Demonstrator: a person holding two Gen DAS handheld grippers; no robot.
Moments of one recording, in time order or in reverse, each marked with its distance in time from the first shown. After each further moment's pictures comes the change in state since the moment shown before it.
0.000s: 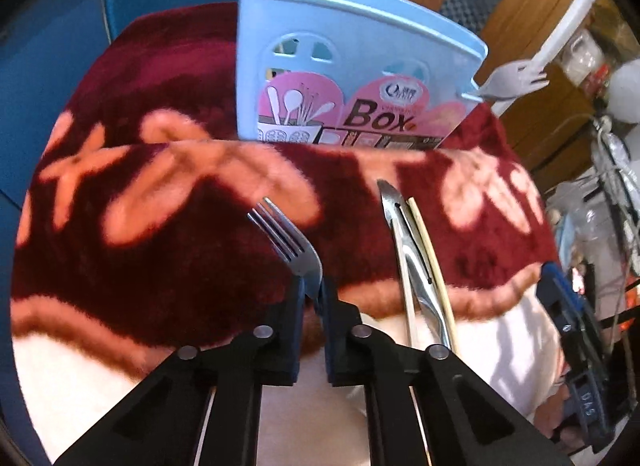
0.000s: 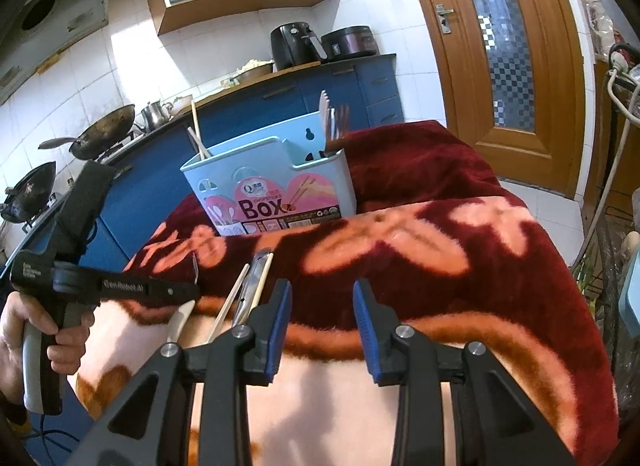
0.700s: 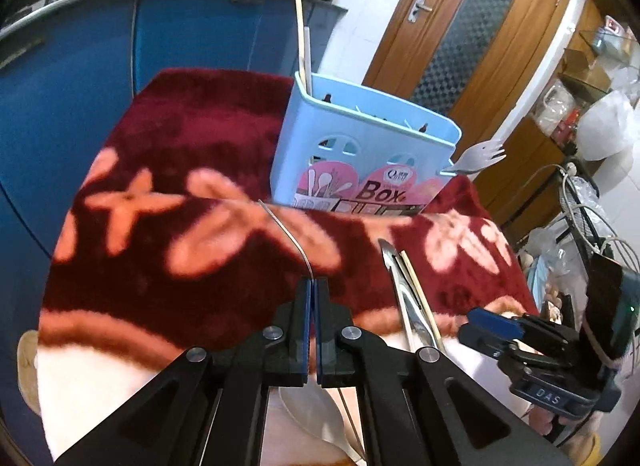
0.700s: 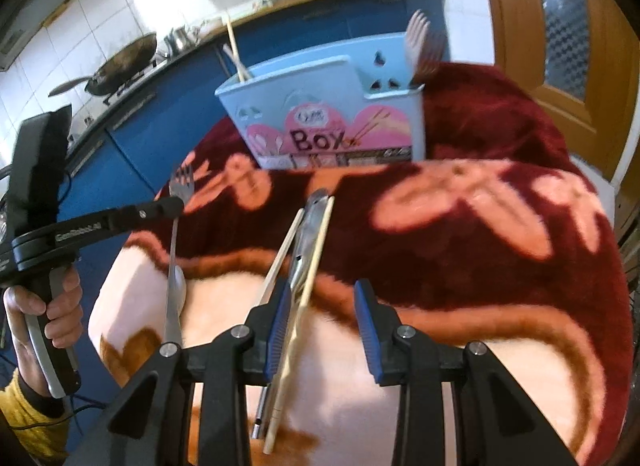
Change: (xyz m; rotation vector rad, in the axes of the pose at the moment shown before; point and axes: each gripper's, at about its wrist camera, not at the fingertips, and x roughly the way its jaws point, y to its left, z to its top) left arm -0.053 0.033 -0.010 -0.018 -0.252 -0.071; right arm 0.045 0.037 0.013 -0.065 0.334 0.114
